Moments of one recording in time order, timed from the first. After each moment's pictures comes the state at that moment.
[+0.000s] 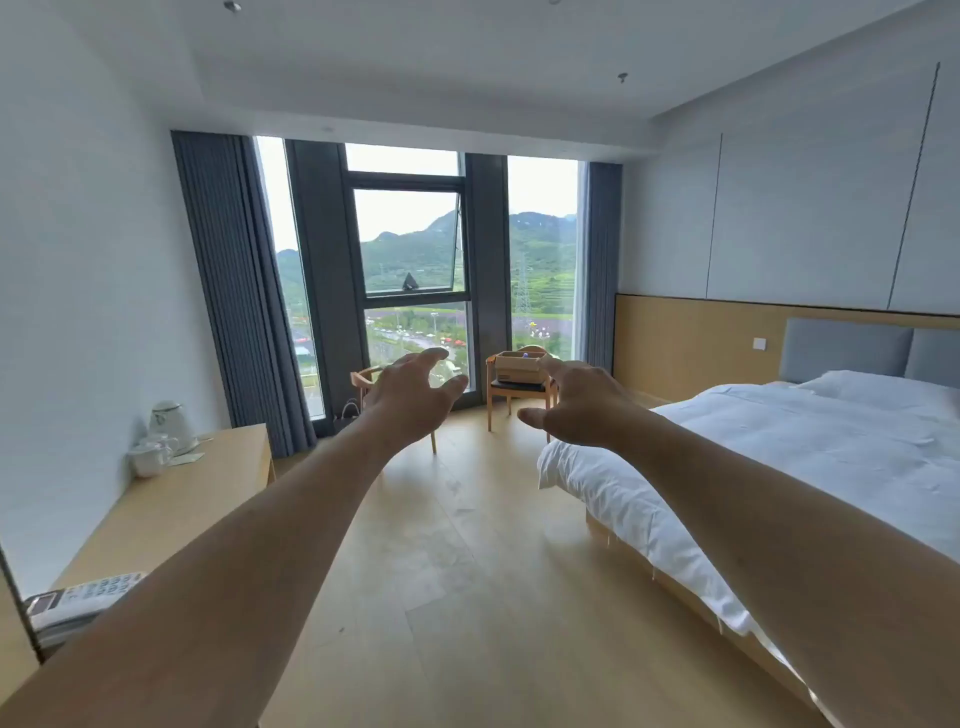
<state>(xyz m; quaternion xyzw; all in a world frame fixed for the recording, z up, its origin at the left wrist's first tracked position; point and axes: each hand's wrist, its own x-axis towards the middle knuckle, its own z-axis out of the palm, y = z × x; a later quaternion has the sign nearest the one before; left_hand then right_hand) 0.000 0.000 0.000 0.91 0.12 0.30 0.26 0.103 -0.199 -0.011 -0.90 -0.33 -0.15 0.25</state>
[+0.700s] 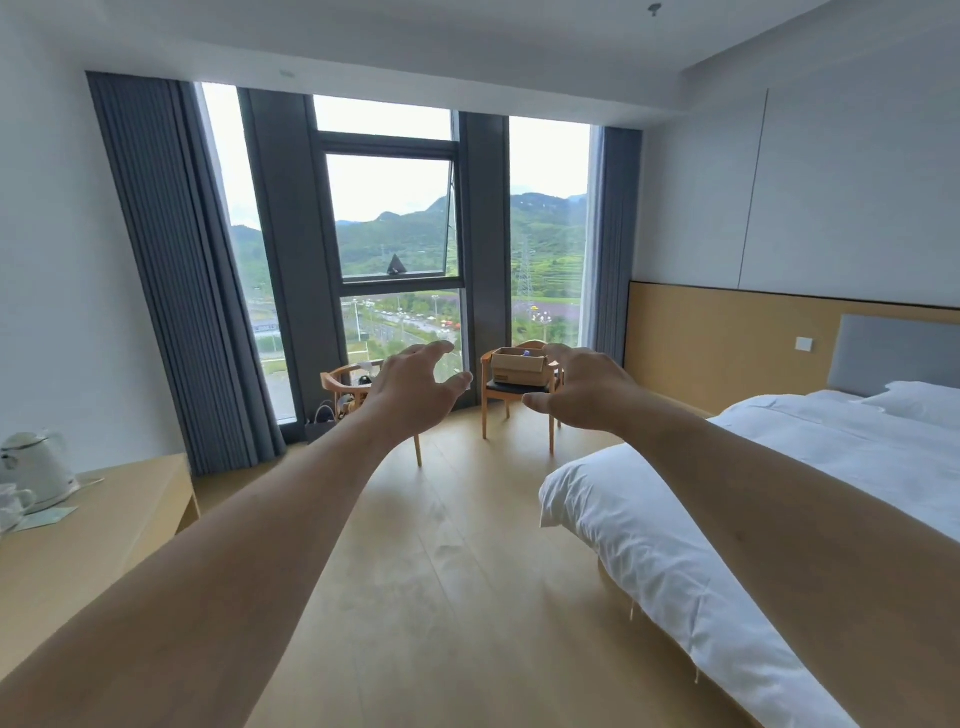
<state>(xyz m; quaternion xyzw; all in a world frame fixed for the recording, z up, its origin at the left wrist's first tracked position) 0.448 0.155 -0.019 0.93 0.13 0.27 0.21 0.550 -0.048 -0.018 -0.92 -0.30 -0.12 0.24</state>
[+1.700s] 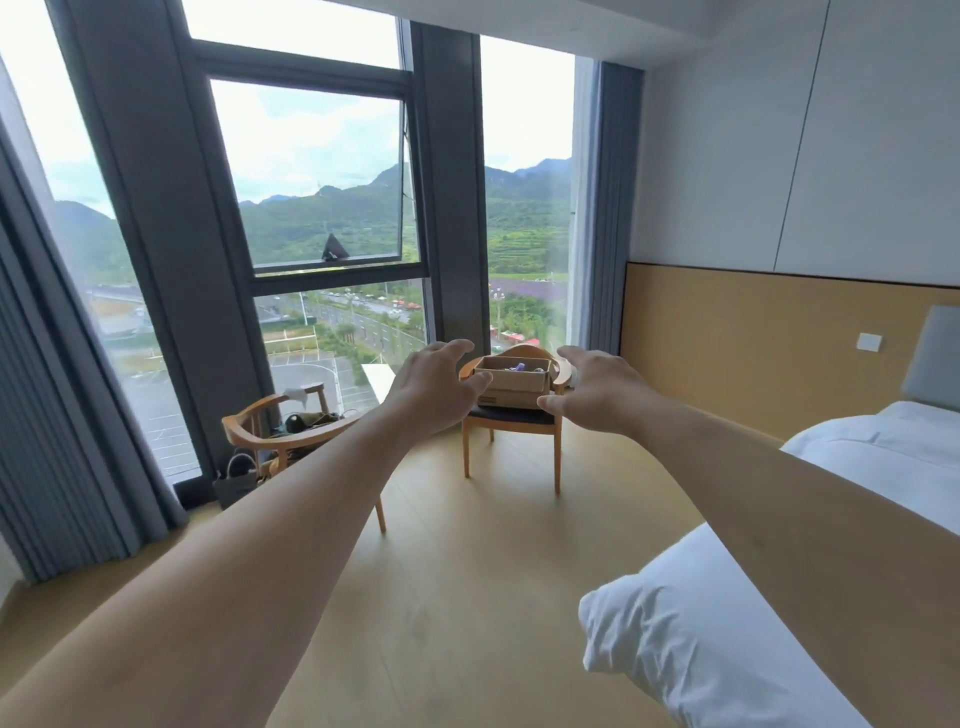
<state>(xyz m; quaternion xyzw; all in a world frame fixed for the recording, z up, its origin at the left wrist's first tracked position) 1.180 0.562 -0.036 0.95 0.06 0.23 0.21 1.243 0.351 -0.037 -0.94 -0.22 -0.09 0.25</state>
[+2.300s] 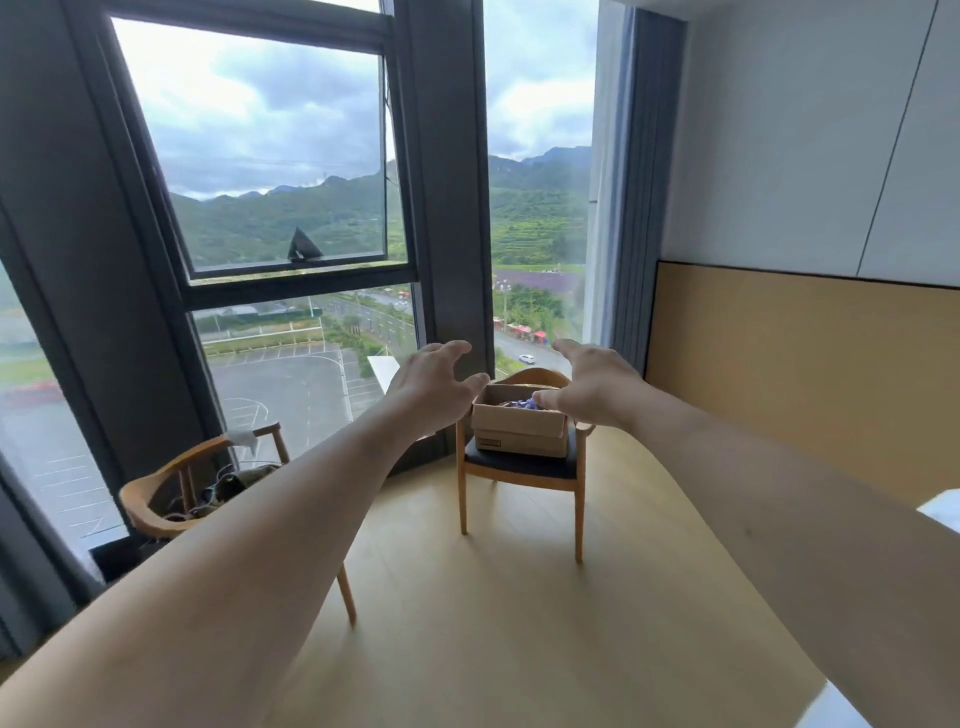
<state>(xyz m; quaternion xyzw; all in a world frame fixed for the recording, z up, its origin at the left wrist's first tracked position) 1.684 0.705 -0.047 0.95 0.08 0.22 0.23 1.749 0.502 -0.041 -0.94 -0.23 -0.08 0.26</state>
